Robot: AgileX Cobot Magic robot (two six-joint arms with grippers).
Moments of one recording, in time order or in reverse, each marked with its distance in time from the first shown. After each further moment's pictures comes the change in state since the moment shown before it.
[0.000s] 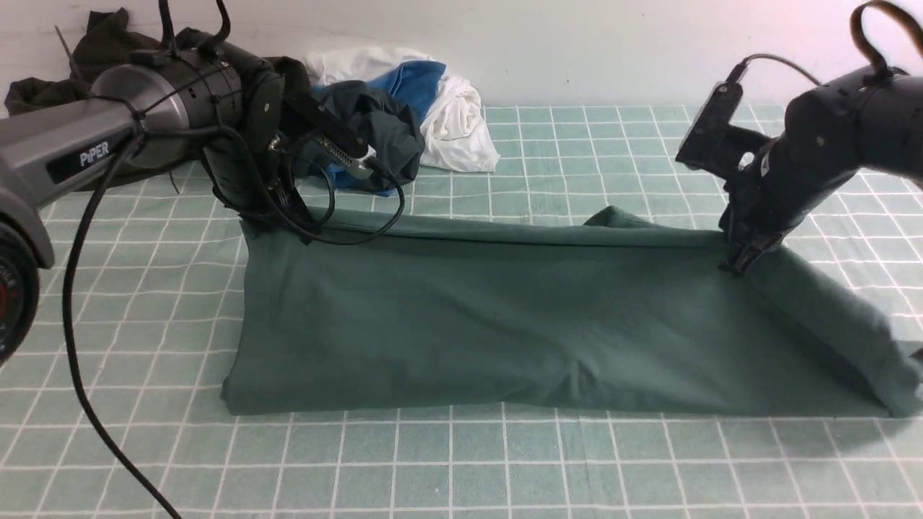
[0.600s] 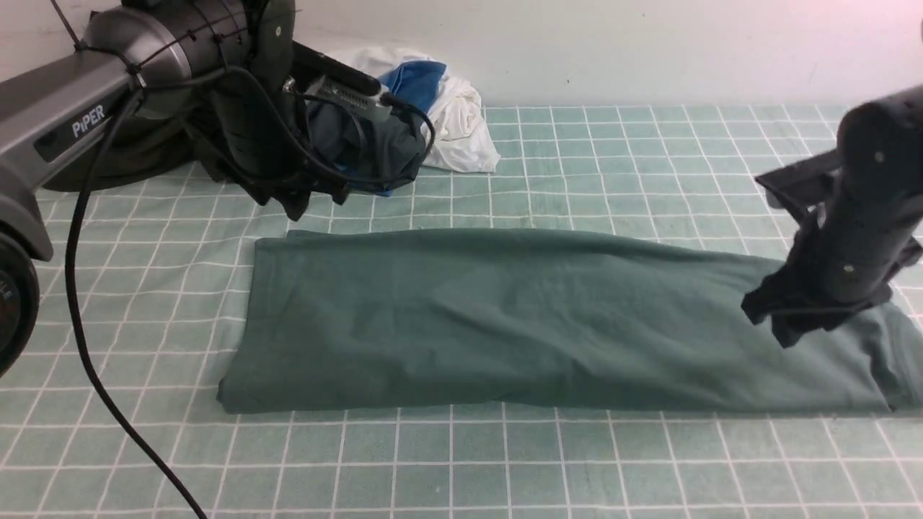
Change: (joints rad) right arm -0.044 -0.147 0.233 0.130 0.257 0.487; left arm -0.076 -0.062 -0.126 -0.152 0.326 -0.141
